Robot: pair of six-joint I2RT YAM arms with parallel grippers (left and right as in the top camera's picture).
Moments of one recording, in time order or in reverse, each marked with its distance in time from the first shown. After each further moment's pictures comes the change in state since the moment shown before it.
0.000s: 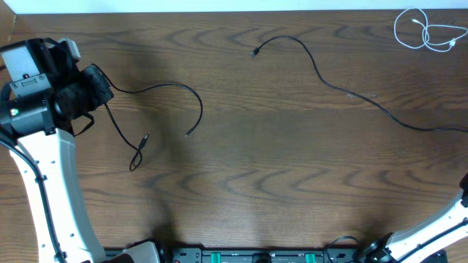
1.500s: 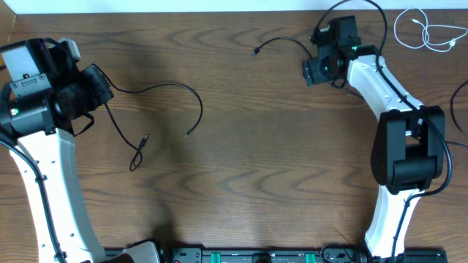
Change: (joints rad) left arm 0.000 0.001 0.000 0.001 0.000 0.000; right arm 0.933 0.000 -0.533 0.369 -0.193 -0.390
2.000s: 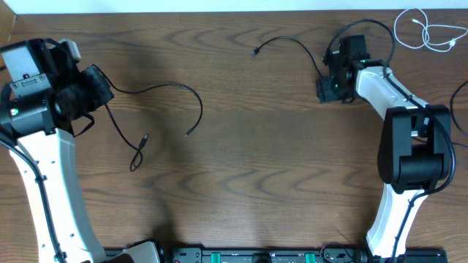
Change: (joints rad) left arm 0.000 0.000 0.000 -0.007 0.000 0.000; right arm -0.064 -0.005 -0.170 0.003 0.026 -0.005
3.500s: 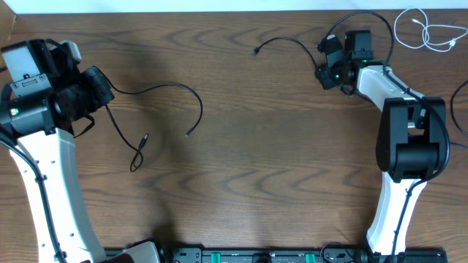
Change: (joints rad) left arm 0.000 0.001 0.000 -0.013 0.000 0.000; right arm -0.041 0.109 0.073 0.240 -0.202 -0.205
